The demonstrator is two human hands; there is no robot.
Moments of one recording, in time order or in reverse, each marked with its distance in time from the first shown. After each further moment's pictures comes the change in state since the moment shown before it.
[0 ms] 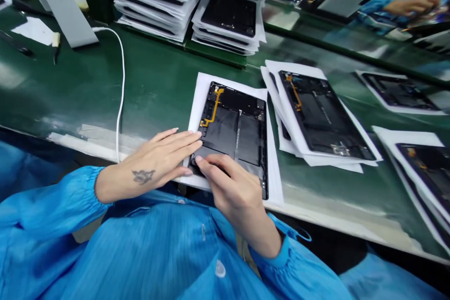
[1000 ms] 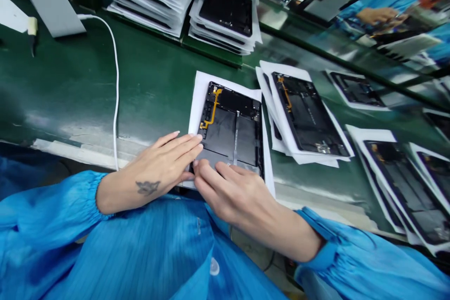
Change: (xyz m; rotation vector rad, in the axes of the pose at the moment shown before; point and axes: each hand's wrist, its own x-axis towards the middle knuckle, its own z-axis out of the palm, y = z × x) left_hand 0.003 0.007 0.001 0.015 0.081 0.019; right_hand 0.035 -0.011 -0.035 -0.450 -0.410 -0.427
